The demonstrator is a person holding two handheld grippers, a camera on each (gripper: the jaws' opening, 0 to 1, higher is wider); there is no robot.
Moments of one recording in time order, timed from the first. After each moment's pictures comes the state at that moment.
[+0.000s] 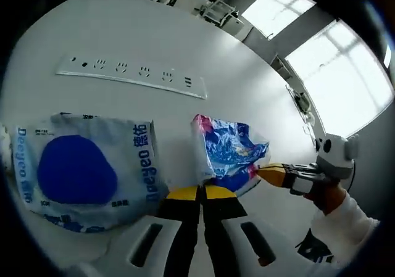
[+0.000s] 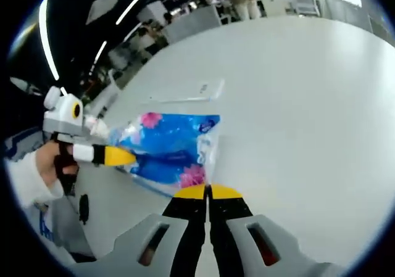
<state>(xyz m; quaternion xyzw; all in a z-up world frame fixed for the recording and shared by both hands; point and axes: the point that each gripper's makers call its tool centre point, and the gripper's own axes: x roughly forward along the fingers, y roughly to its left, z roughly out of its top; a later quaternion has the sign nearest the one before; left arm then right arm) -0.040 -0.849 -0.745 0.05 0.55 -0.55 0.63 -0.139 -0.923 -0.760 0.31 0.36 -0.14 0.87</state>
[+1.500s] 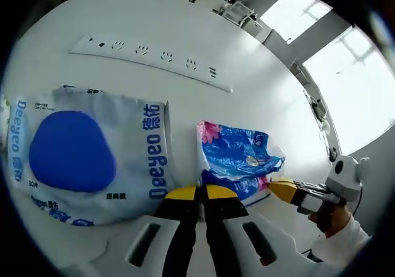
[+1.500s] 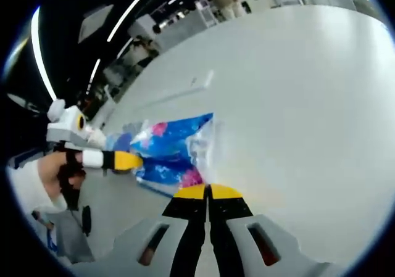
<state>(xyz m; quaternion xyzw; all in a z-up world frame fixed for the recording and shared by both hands) -0.037 -0.844 -0.771 0.05 0.55 -0.50 0.67 -0.147 -0.908 -0.779 0.35 0.32 -0.17 0.86</state>
